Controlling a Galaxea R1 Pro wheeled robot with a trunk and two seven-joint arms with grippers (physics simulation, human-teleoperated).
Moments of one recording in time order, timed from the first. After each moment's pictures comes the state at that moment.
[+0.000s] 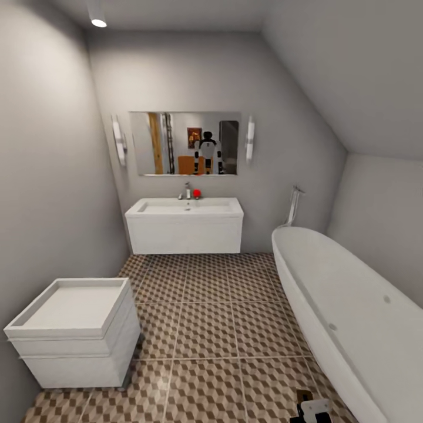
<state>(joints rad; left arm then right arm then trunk) -0.29 0.03 -0.18 0.08 0.45 -0.74 -0.12 -0.44 -0.04 0.24 0.07 -0.08 -0.58 -0.11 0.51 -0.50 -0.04</state>
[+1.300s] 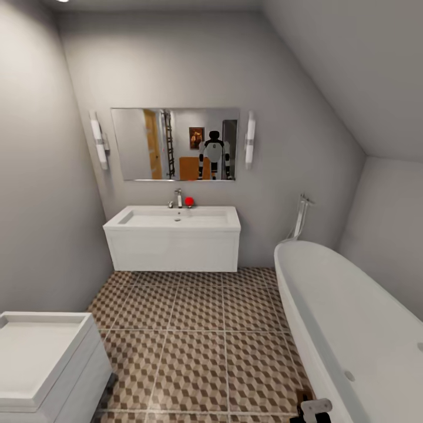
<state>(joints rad) -0.29 0.03 -0.18 0.08 0.45 -0.74 -0.12 -0.44 -0.04 0.24 0.07 -0.08 -0.58 -0.11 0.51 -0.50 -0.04</state>
